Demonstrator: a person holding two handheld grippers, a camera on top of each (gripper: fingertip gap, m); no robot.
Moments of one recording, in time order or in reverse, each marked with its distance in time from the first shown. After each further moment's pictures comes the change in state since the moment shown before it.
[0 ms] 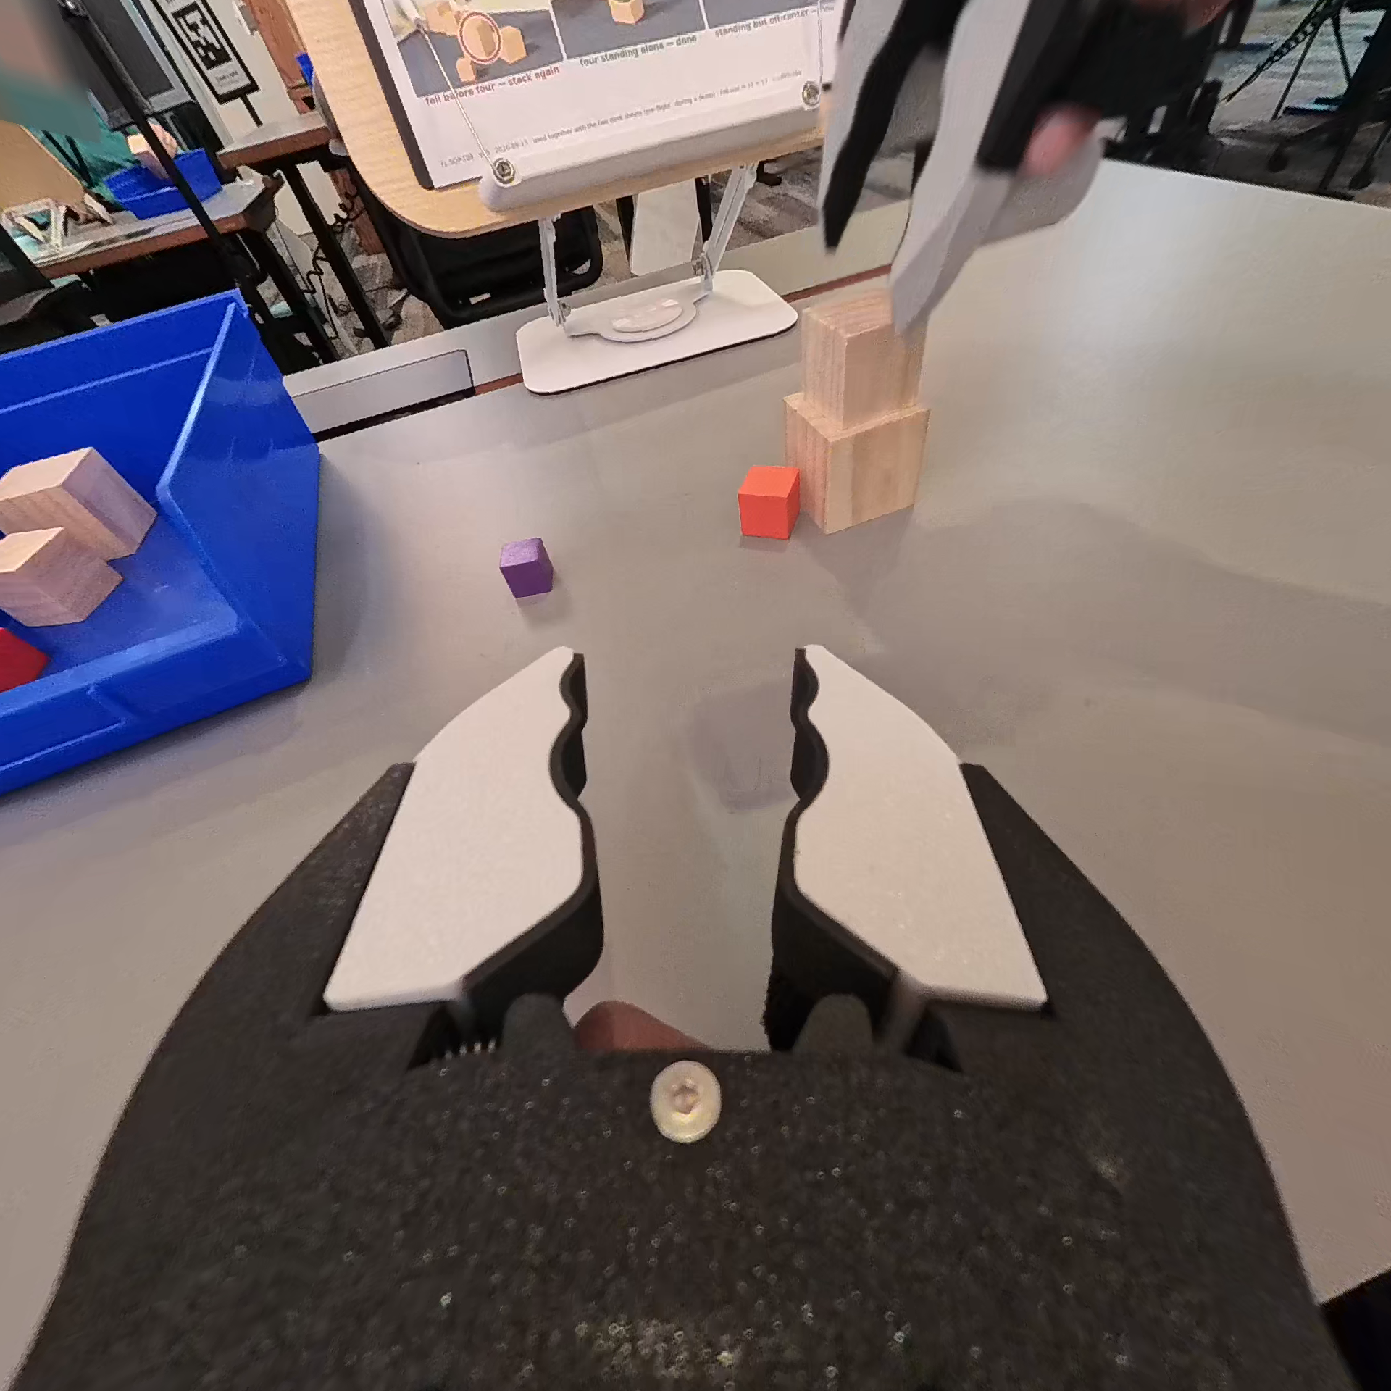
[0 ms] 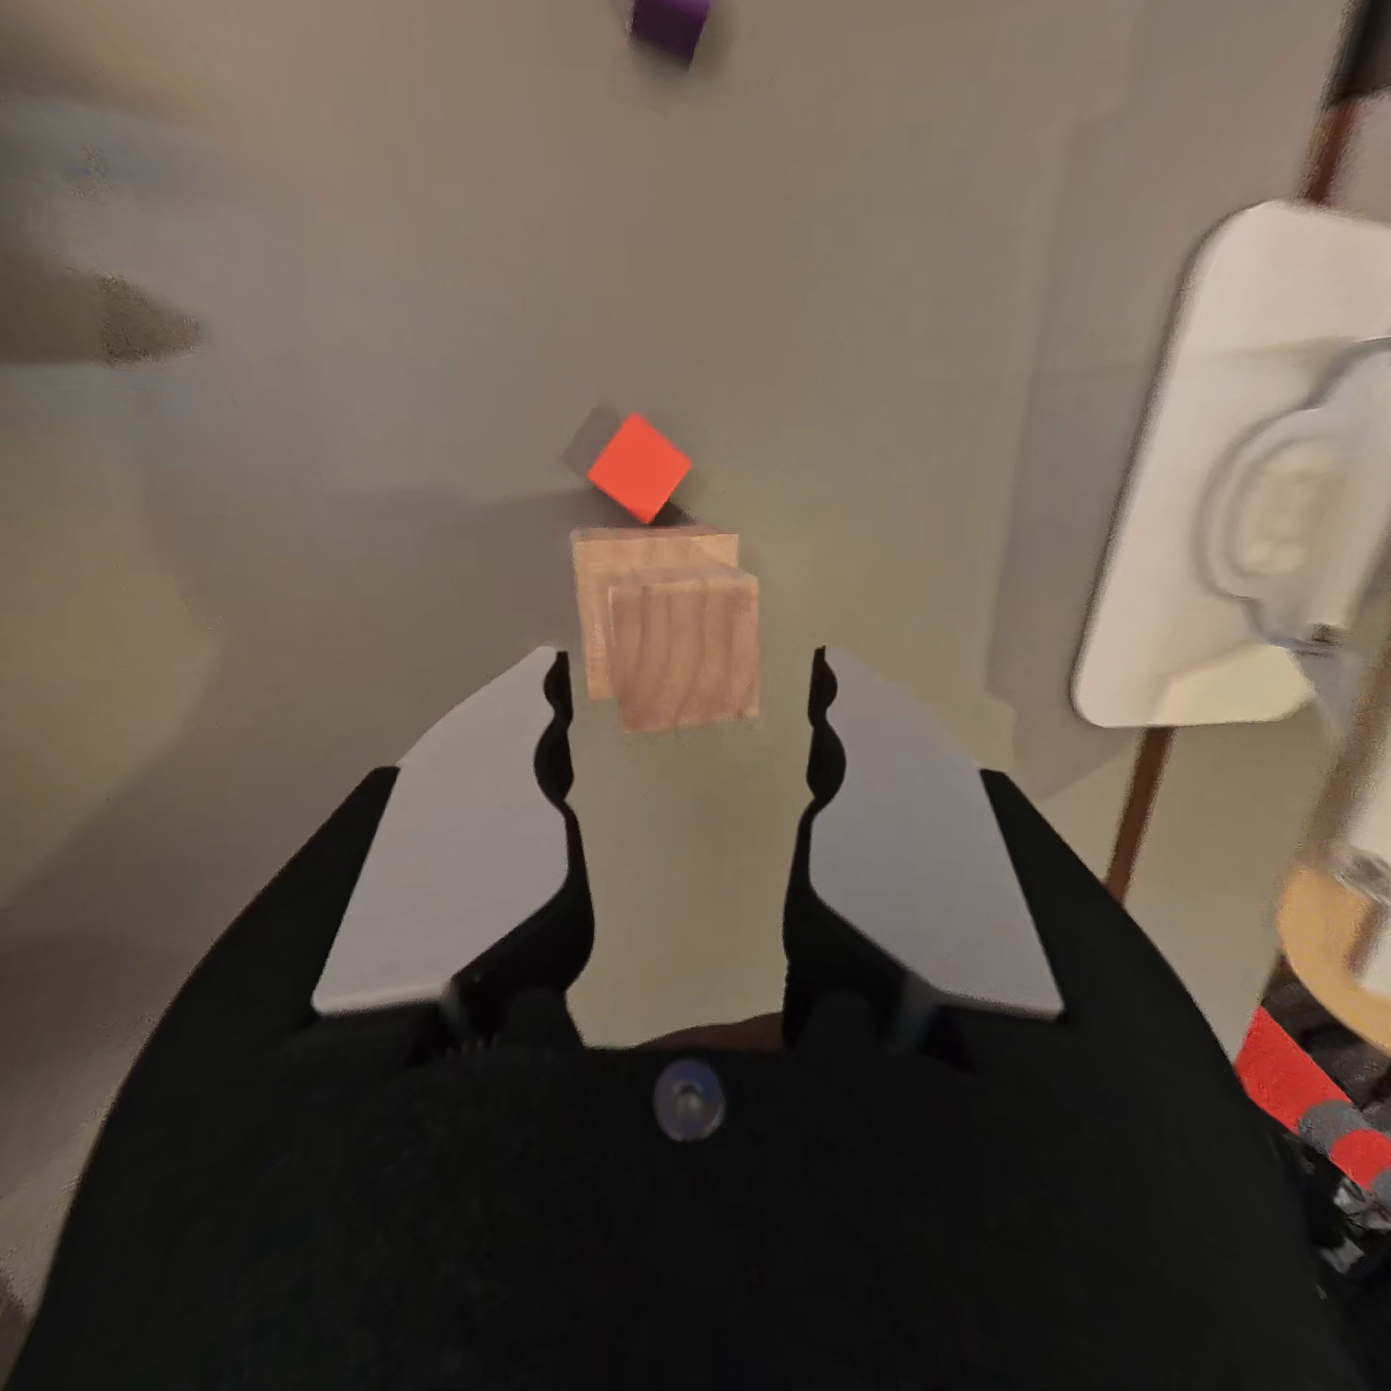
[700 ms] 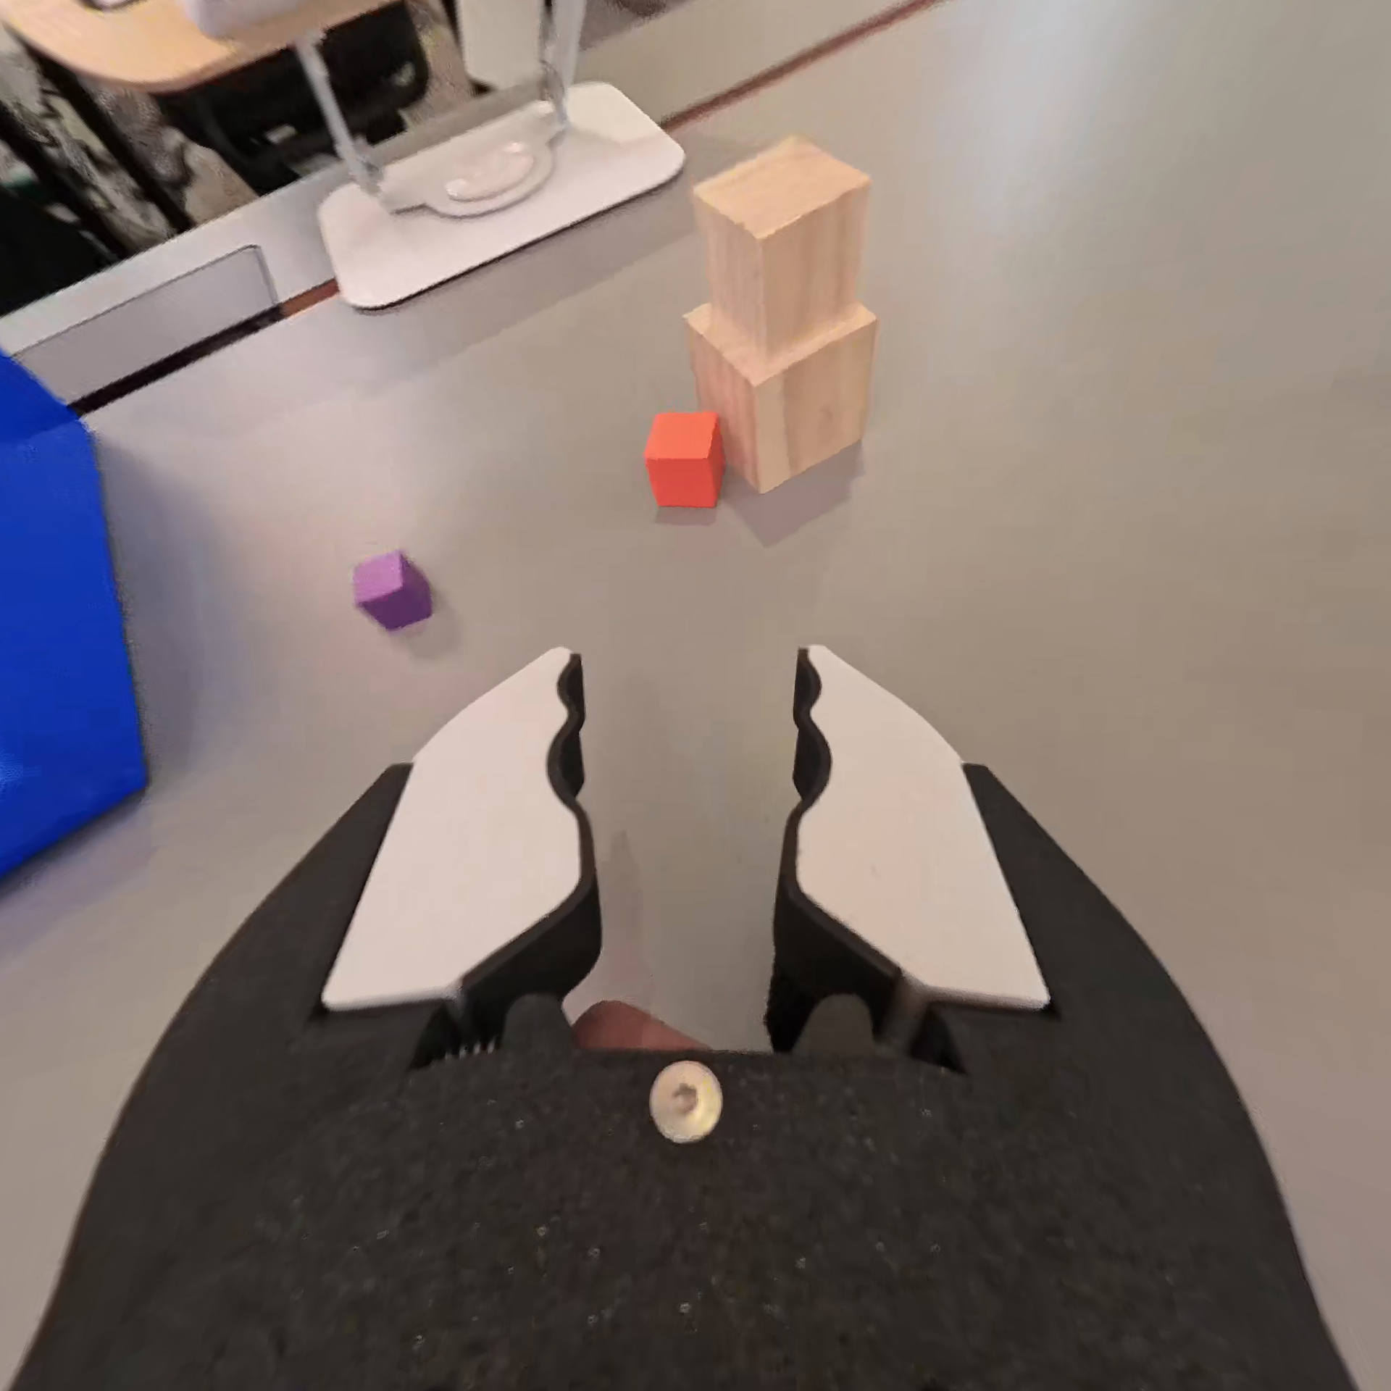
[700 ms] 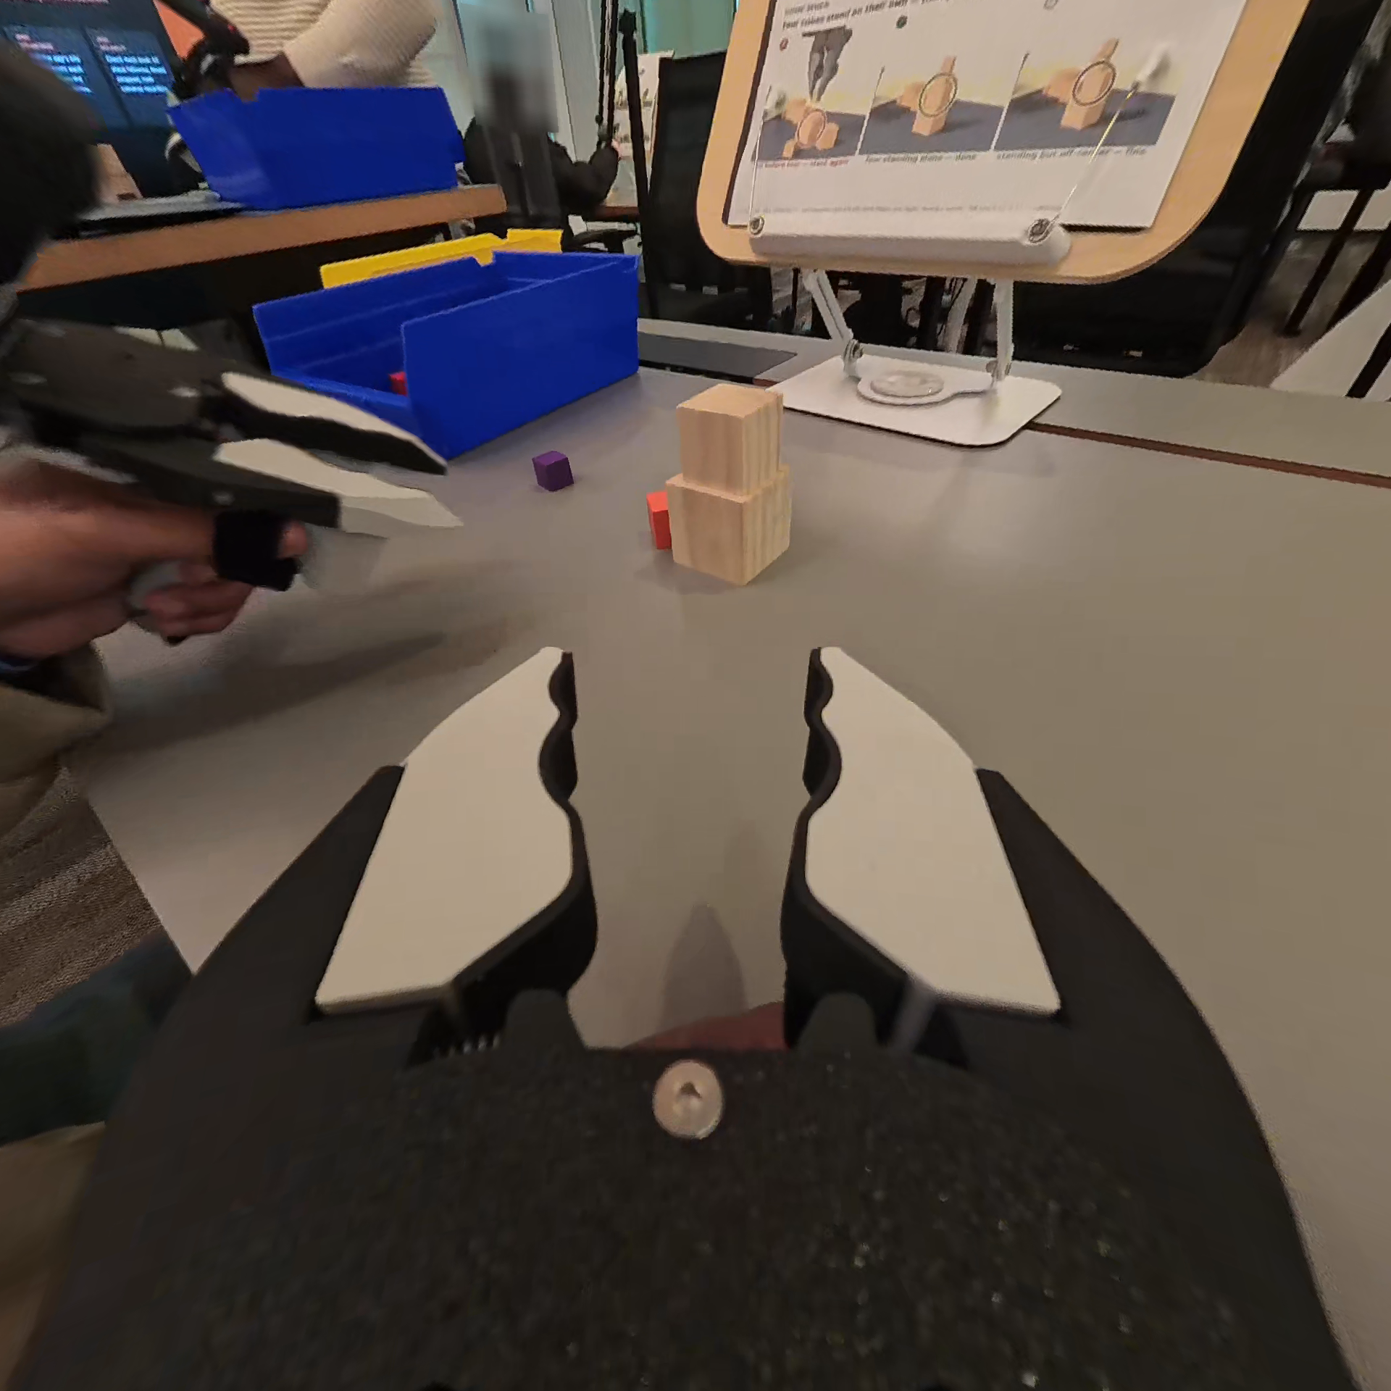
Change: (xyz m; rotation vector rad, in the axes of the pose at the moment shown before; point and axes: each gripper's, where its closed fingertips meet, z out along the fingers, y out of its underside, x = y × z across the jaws) left arm 0.023 0.006 0.056 -0.211 0.159 0.091; right arm -0.160 0.100 -0.063 0.943 0.465 0.839
